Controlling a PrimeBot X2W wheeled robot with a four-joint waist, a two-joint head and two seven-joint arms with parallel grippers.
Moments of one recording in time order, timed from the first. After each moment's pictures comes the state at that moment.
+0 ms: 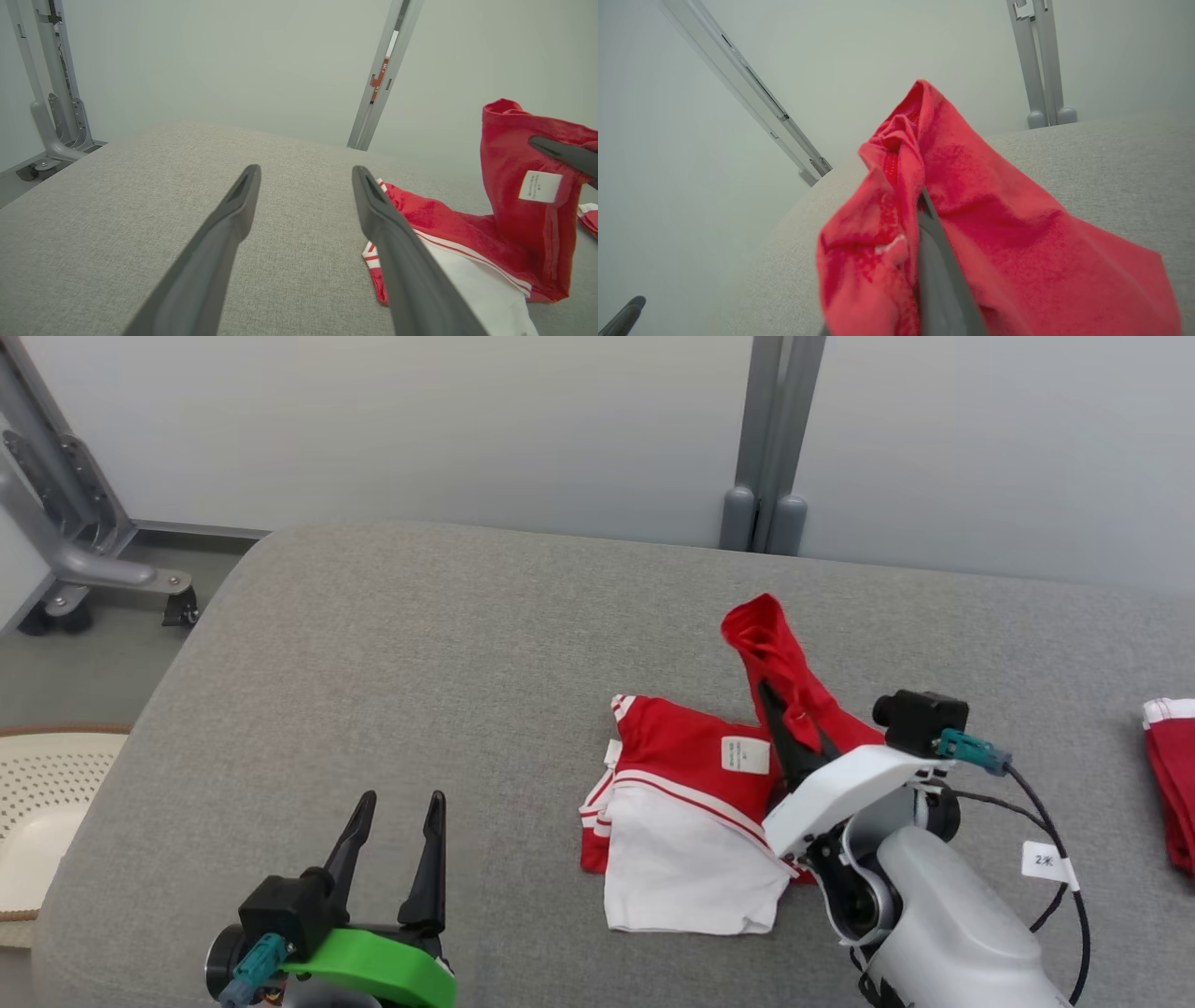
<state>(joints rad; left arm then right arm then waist) -0.05 0.05 -0.18 0.28 -0.31 -0.13 -0.26 -0.43 -0.05 0.34 0.63 0.68 0.13 -0.20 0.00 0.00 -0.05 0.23</state>
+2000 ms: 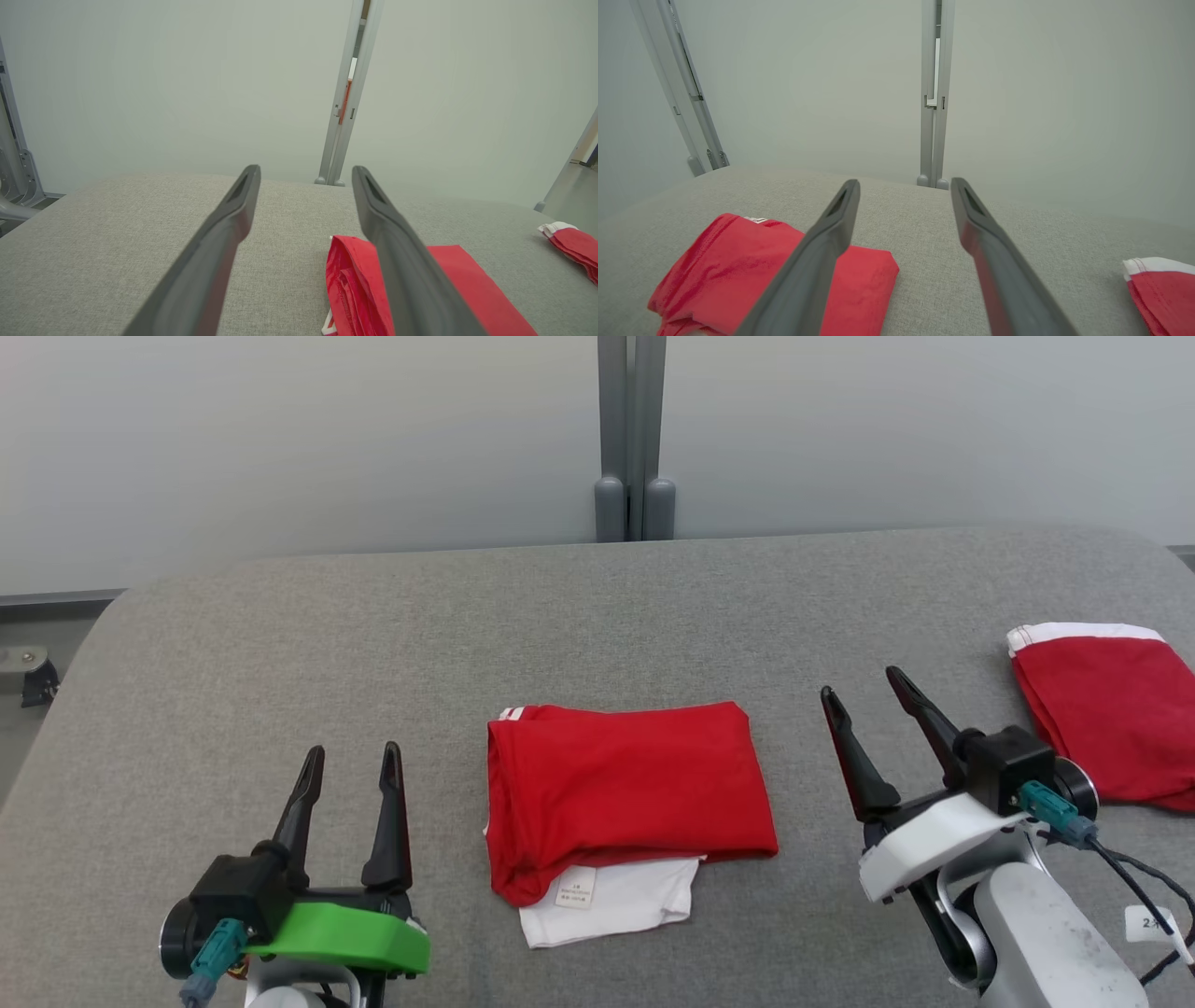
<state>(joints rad) -0.05 0.05 -0.13 0.16 -0.29 -0.07 -0.26 -0.26 -0.20 0.26 0.35 0.27 0.13 -0.26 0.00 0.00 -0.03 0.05</state>
